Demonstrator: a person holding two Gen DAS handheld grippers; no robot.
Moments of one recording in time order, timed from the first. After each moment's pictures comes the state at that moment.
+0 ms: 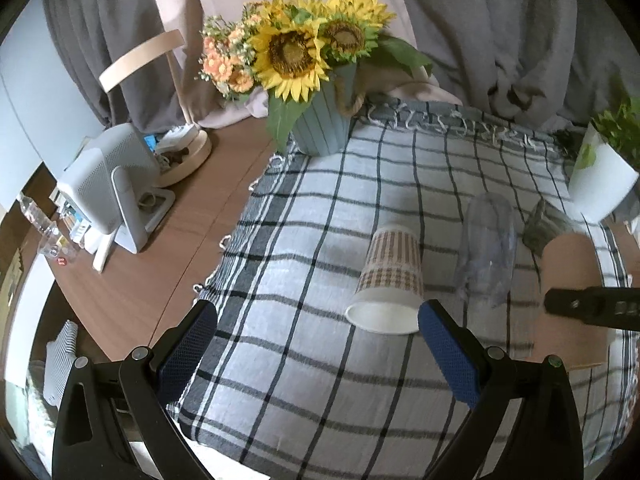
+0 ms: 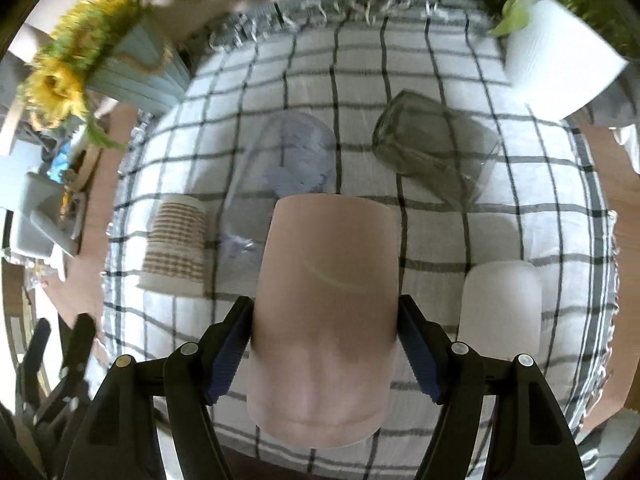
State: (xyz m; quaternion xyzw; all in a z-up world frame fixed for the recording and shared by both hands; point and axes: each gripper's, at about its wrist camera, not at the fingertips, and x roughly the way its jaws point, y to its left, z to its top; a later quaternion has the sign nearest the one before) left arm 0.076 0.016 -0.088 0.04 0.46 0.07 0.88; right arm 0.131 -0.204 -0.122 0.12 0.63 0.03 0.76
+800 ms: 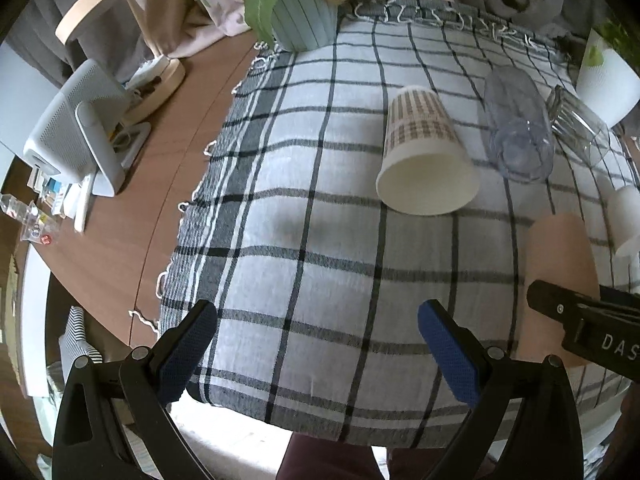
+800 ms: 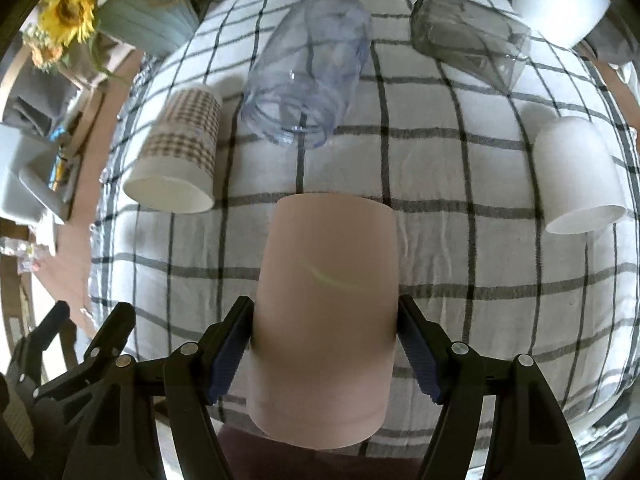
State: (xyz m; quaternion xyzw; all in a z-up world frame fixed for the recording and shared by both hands) left arm 0.057 0.039 -0.155 0.08 0.58 0.04 0.81; right arm 0.070 -0.147 -0.185 0.13 0.66 0.01 0.74
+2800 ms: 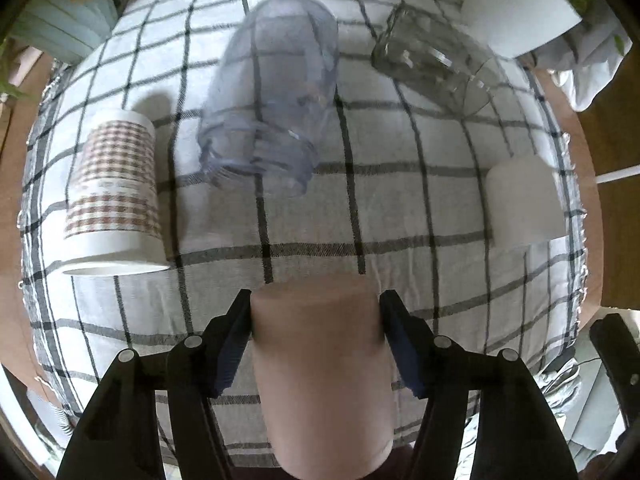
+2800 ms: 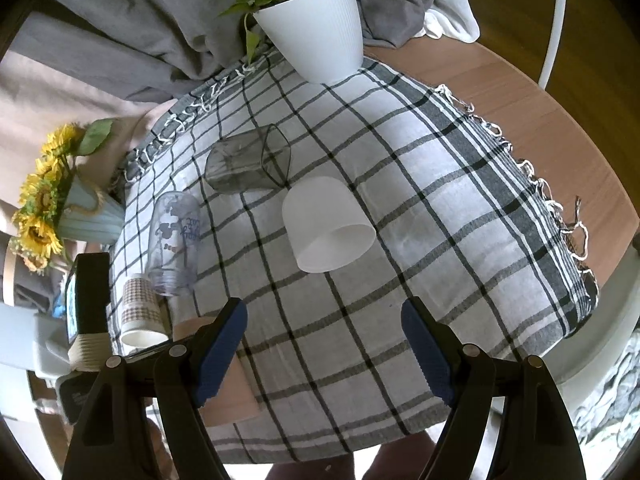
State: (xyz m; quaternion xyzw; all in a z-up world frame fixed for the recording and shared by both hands) left arm 0.111 -0.115 -0.174 0.06 0.68 -0.15 0.71; right arm -0.006 -0.299 -0.110 0.30 0.52 -0.16 0.79
